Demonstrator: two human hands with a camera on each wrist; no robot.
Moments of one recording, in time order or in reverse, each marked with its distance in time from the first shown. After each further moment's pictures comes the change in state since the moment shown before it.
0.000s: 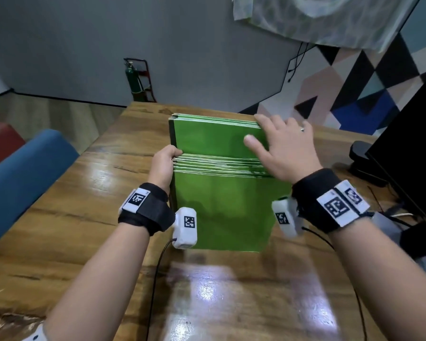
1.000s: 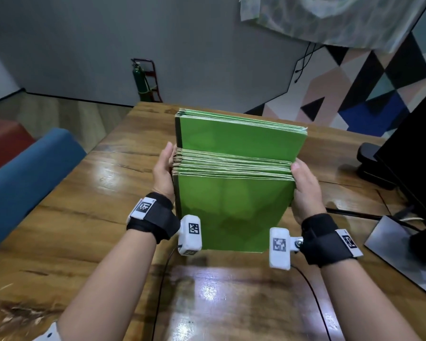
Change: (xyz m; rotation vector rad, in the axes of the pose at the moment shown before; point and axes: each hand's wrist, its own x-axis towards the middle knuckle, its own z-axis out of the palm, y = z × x) left_hand -0.020 -0.010 0.000 -0.337 -0.128 0.127; right_hand -0.054 0.026 0.068 1.409 0.065 0.579
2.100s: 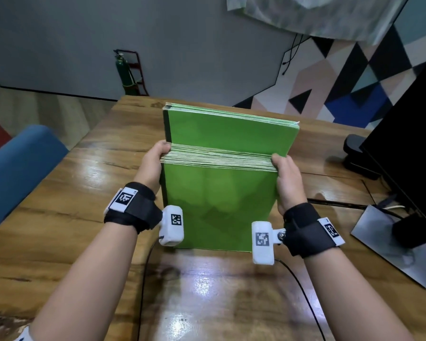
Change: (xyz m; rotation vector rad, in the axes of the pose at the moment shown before) left_hand 0.026 0.002 -0.006 0.248 0.001 -0.081; right_hand 0.008 -0.004 0.019 0.025 0.122 0.080
